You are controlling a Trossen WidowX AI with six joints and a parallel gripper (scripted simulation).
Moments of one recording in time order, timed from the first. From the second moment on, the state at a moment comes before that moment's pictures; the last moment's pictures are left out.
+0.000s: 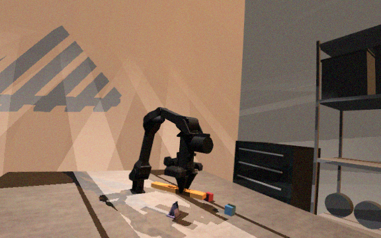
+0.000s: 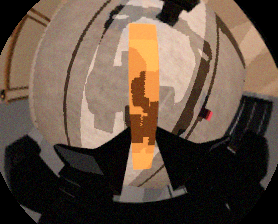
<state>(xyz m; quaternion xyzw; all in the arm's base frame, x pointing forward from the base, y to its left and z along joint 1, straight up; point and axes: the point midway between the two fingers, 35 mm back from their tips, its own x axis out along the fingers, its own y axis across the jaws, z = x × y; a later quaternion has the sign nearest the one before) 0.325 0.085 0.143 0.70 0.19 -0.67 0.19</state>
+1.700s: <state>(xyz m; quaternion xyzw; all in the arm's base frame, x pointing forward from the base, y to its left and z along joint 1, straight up) 0.326 0.082 0.111 0.69 0.19 -0.67 0.19</state>
